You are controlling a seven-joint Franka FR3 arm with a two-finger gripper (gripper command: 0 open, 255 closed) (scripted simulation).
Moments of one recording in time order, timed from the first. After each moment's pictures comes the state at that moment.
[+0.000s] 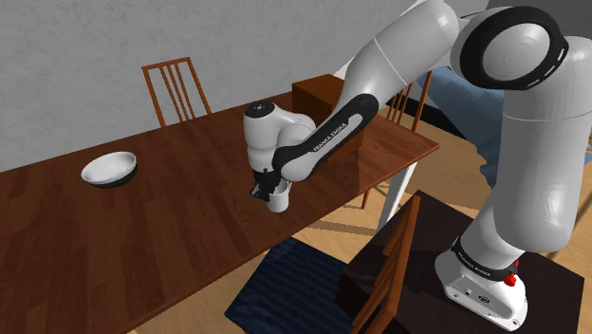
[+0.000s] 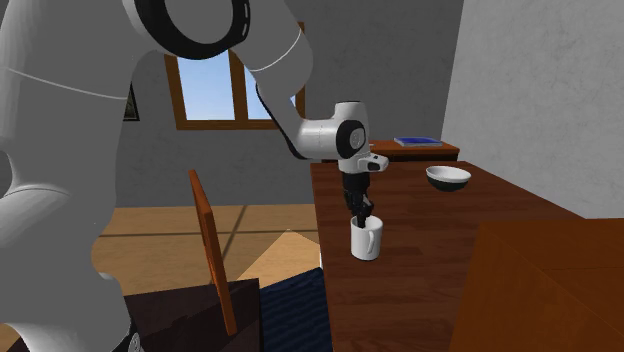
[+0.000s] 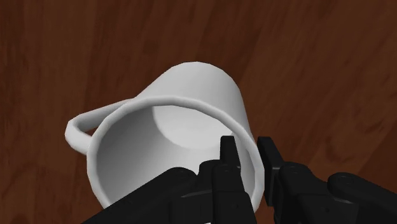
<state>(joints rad) 0.13 0.38 0.39 -2.02 -0.38 2.42 0.61</state>
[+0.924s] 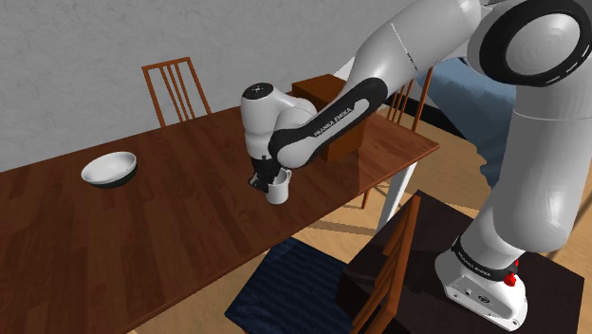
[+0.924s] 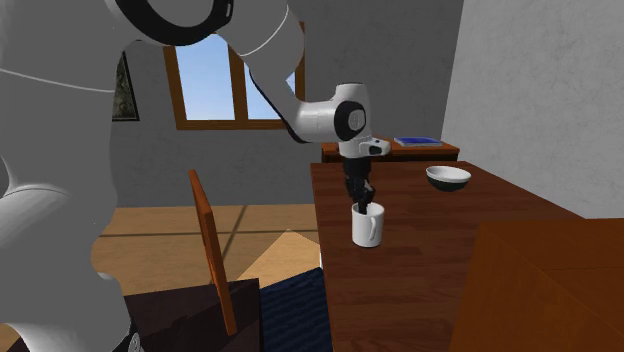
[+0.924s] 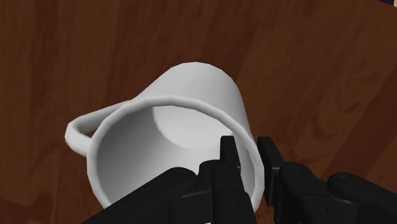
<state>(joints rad) 0.11 0.31 0.41 -2.00 -0.32 2.33 0.56</state>
